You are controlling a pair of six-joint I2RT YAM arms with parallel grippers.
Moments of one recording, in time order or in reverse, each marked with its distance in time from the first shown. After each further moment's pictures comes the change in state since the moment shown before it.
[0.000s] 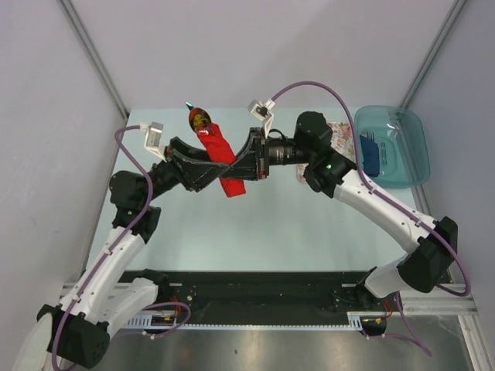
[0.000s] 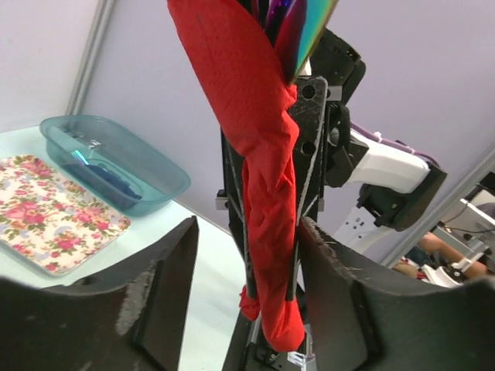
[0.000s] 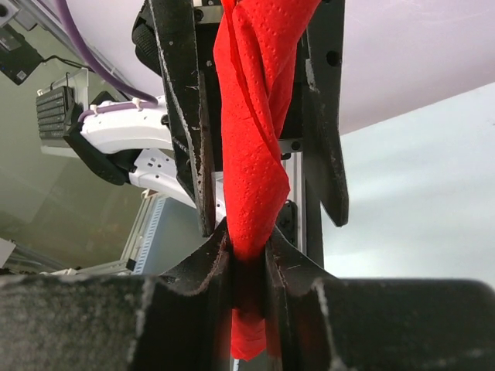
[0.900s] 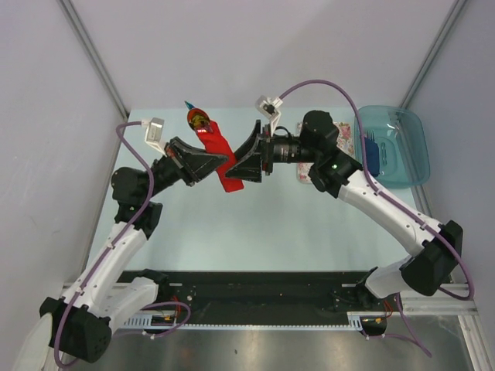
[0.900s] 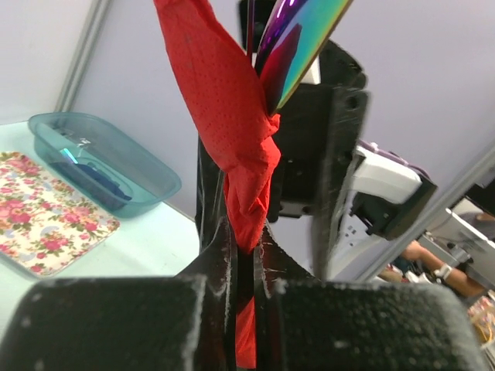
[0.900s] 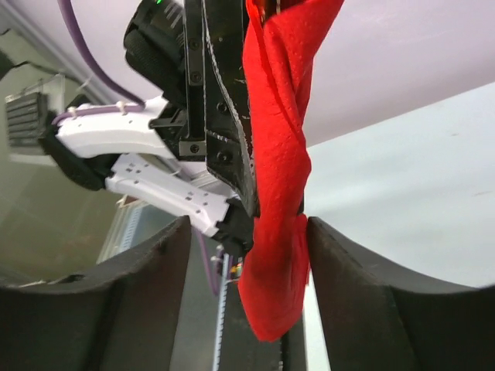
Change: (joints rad) left arm 0.008 0.039 0.012 0.059 0.011 -0.075; right arm -0.013 -0.015 -0.011 -0.006 0.037 -0.055
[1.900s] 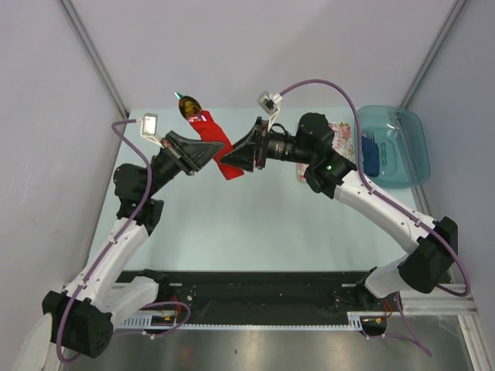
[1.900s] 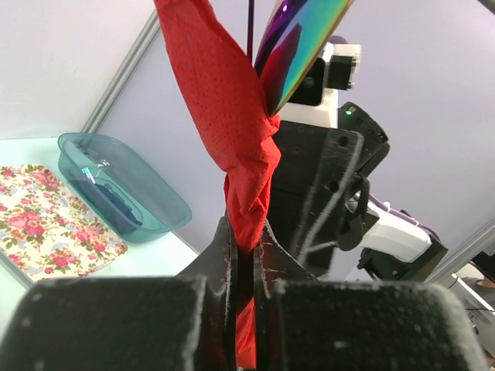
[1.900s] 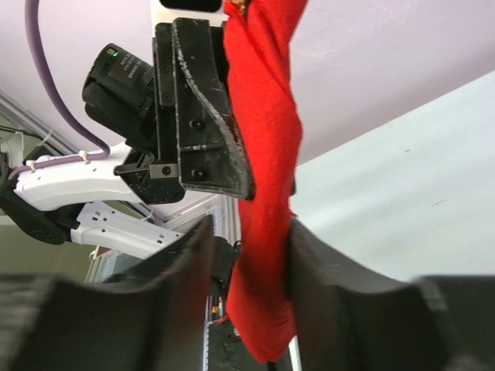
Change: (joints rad) left arm 0.019 0.046 0.007 0.016 -0.148 -0.071; right arm 0.006 0.008 -0.016 0.058 0.192 0.041
